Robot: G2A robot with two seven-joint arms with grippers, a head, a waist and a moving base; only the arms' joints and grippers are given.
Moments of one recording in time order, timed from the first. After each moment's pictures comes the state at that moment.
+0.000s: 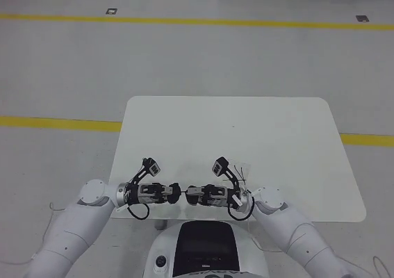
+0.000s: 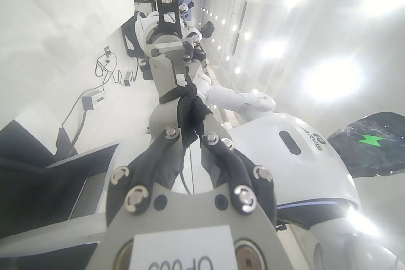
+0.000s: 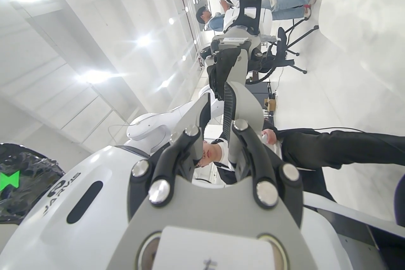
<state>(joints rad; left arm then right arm) 1.34 -1.03 -1.09 -1.23 -0.74 -0.34 -1.39 -1.33 -1.27 0.91 -1.23 0.61 -0.31 1.08</state>
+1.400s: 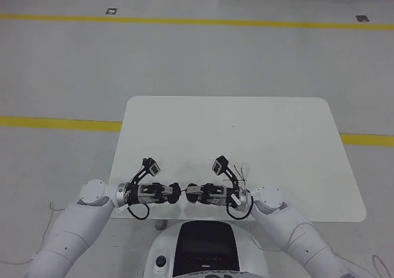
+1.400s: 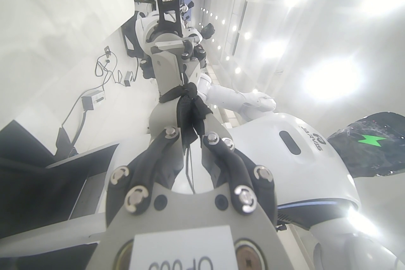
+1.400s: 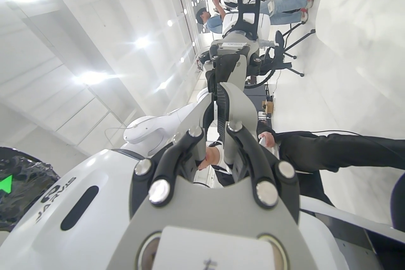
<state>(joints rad) 1.34 -1.03 -1.09 -1.23 -0.74 -0.34 -1.39 -1.33 -1.27 0.90 -1.23 0.61 -0.32 1.05</state>
